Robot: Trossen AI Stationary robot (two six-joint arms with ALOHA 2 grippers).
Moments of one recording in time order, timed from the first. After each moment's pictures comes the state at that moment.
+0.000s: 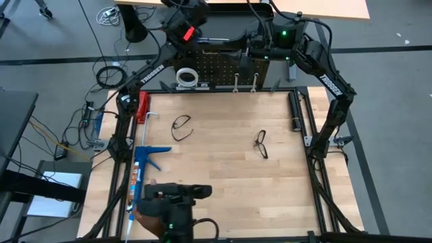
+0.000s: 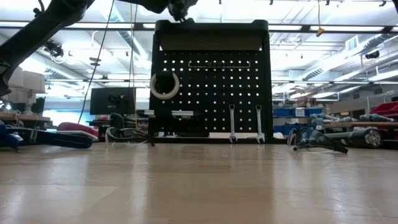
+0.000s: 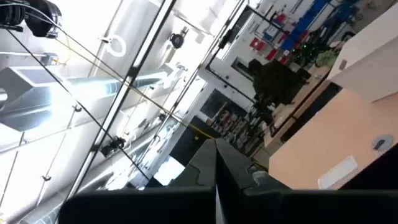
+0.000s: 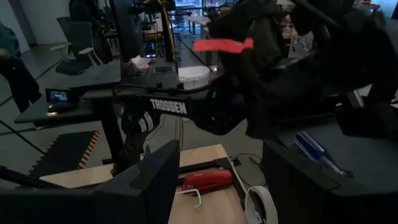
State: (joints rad) left arm 0.65 2.09 2.34 0.32 -0.95 1.41; right arm -0.45 1.73 2.36 -0.77 -0.24 0.01
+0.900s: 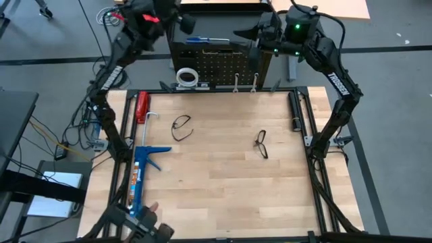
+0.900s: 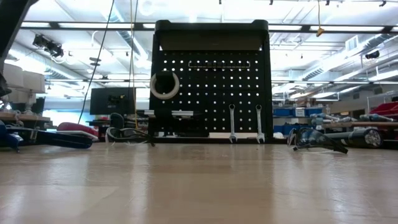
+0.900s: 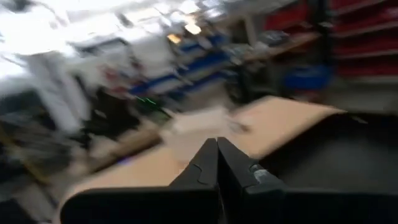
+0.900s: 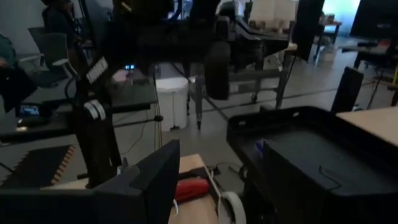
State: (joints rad) left arm 0.69 1.76 2.36 -0.49 -0.40 0.33; right arm -0.51 1.69 2.36 -0.76 -0.20 0.00
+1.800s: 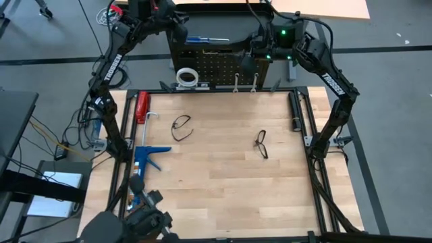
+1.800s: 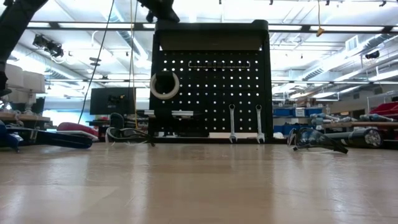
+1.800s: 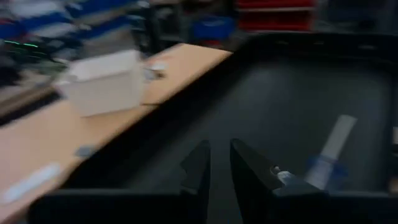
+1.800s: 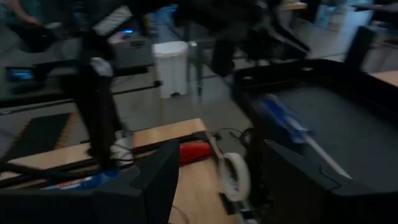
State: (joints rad) left arm 0.92 1.82 2.36 -0.76 0.20 0.23; right arm -0.50 1.70 2.30 -0.85 -0.19 -0.02
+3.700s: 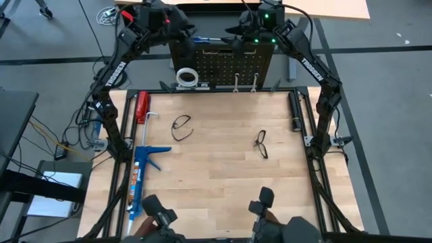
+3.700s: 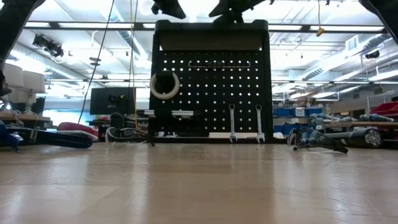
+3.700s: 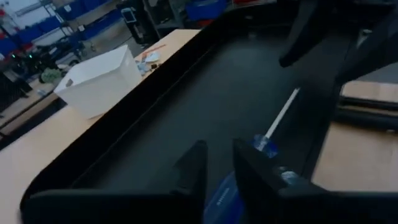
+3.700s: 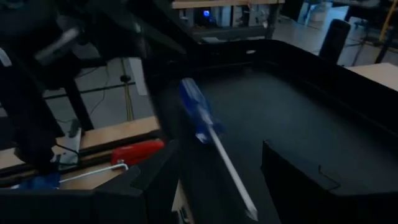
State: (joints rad) left arm 0.76 1.80 2.36 -0.86 0.02 0.34; right arm -0.75 1.88 2.29 -0.68 -0.37 -0.10
